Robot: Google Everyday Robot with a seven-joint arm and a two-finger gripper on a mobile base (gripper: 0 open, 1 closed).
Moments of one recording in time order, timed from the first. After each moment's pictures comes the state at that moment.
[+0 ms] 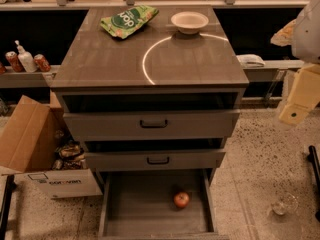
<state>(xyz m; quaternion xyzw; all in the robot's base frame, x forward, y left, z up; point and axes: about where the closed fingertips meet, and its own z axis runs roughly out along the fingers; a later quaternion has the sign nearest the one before) 0.438 -0.216 0.980 -0.60 0.78 -0.04 0.16</state>
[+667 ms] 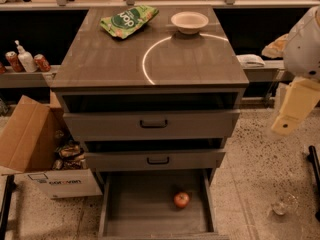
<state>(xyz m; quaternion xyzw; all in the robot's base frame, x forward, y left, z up) 0.437 -0.207 0.956 -0.61 0.77 -0.01 0.17</state>
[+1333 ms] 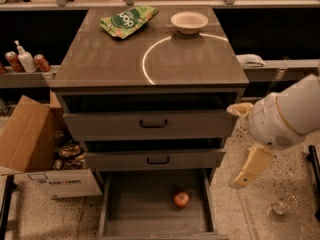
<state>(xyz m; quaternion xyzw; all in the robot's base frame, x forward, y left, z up) 0.416 -0.163 0.829 -0.62 0.74 0.12 0.23</state>
